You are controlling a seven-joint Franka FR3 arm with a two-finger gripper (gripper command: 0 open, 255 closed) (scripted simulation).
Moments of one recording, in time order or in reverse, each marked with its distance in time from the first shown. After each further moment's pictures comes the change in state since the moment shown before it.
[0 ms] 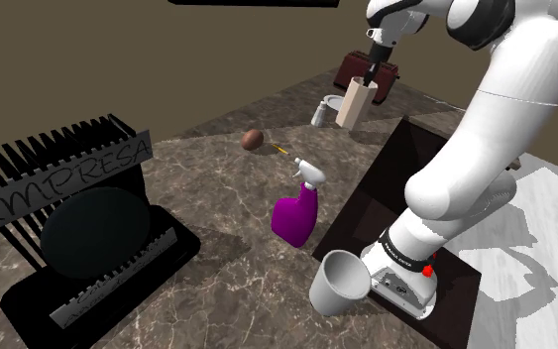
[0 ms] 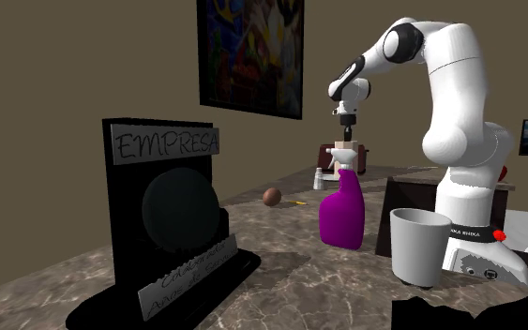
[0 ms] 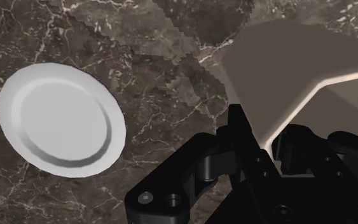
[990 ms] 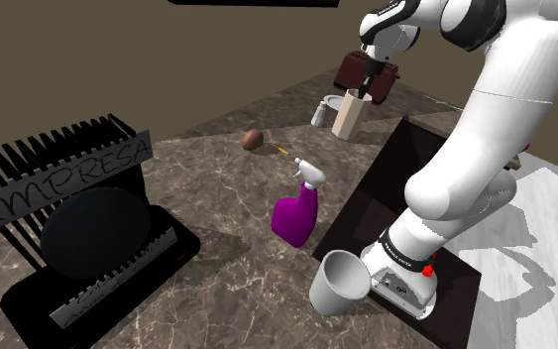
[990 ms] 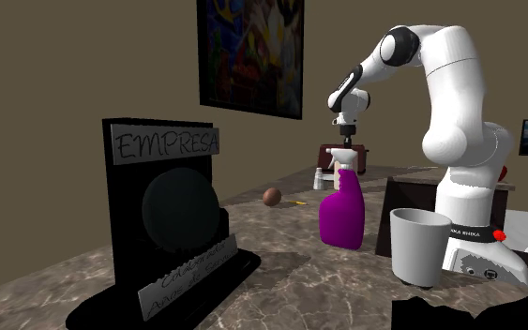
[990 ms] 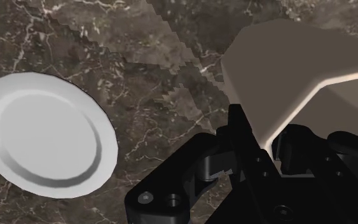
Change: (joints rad) arm -0.003 0.037 0.004 -0.082 0.016 0.117 -0.010
